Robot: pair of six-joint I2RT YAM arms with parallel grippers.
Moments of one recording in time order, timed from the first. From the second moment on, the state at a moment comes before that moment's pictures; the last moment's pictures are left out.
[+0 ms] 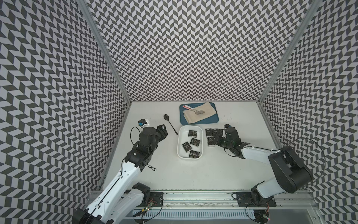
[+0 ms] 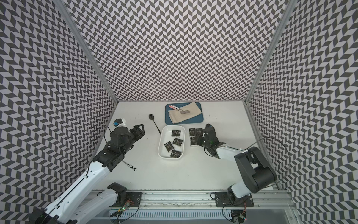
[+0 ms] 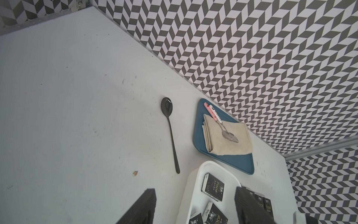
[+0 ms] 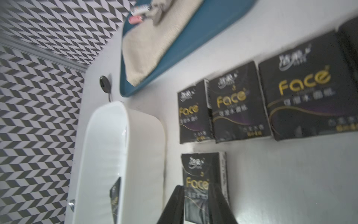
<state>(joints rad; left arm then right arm) -0.39 0.88 0.72 -0.26 -0.24 -0.80 0.44 1.50 0.64 0.21 -0.17 0.76</state>
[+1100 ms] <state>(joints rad) -0.39 0.89 0.72 -0.27 -0.27 -0.77 0.84 1.88 1.32 -0.39 -0.06 0.15</state>
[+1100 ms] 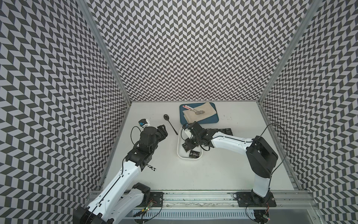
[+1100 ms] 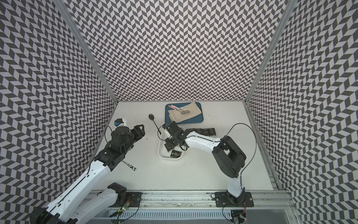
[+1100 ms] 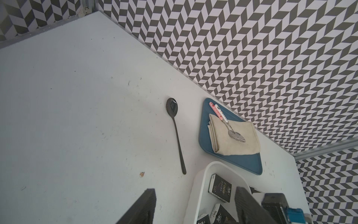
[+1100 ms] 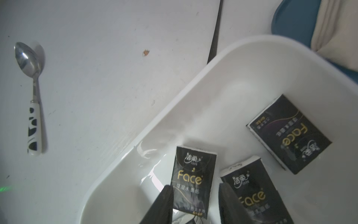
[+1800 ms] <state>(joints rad) -0.39 0.90 0.72 -0.27 -0.27 -0.76 0.84 2.00 1.33 -0.38 -0.15 0.18</state>
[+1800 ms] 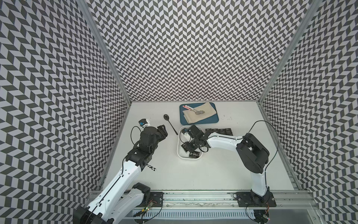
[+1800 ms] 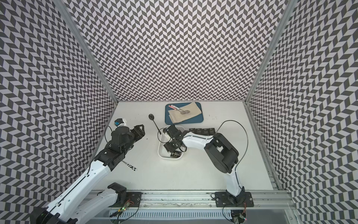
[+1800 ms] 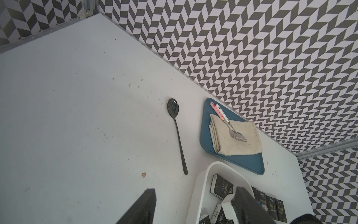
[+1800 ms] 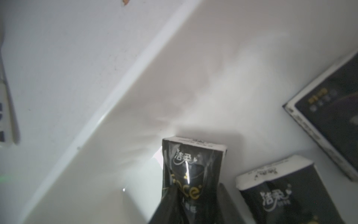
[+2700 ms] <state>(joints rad) -0.39 0.89 0.72 -0.27 -0.28 -0.76 0.62 1.56 1.06 -0.26 -0.20 0.29</state>
